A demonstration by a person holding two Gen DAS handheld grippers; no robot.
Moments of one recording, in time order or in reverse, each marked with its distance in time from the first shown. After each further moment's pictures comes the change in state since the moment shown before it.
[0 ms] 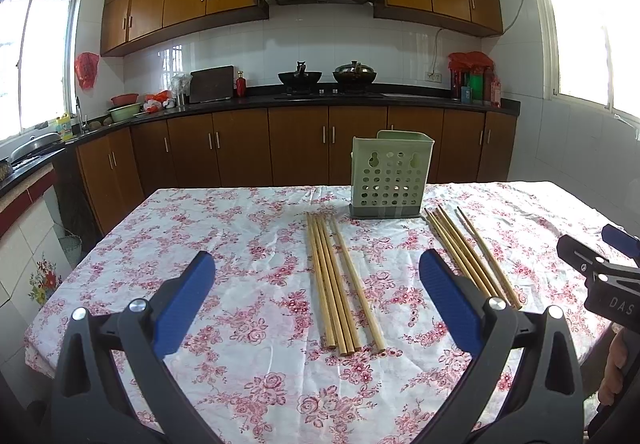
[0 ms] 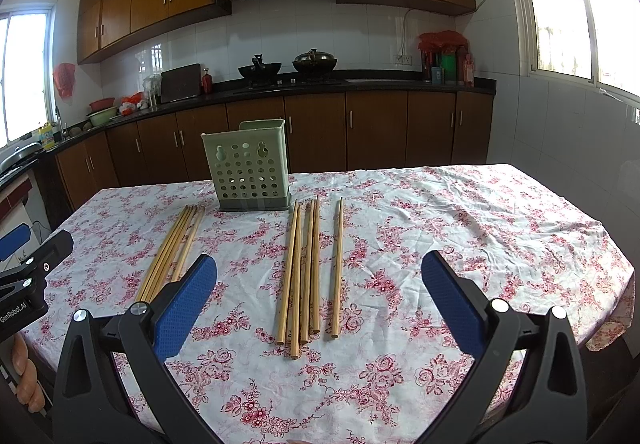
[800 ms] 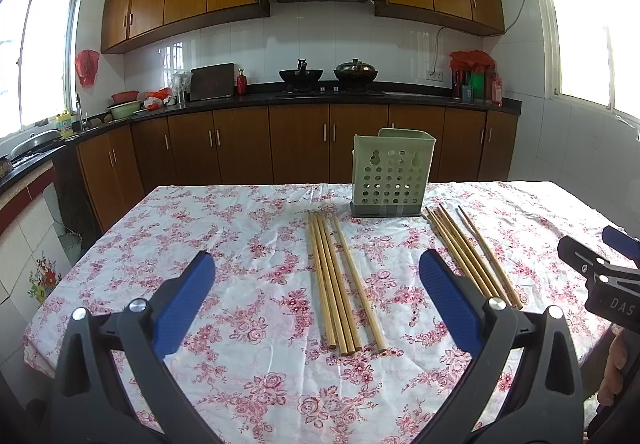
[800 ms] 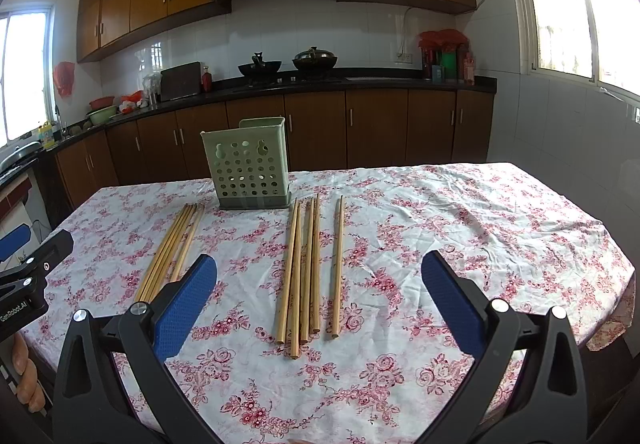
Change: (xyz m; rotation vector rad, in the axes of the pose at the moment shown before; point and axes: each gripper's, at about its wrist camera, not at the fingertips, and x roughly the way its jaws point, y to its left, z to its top) left arm 0.003 0.003 -0.002 -0.002 0.006 -0.002; right arm 0.002 -0.001 0.001 0.000 0.004 0.001
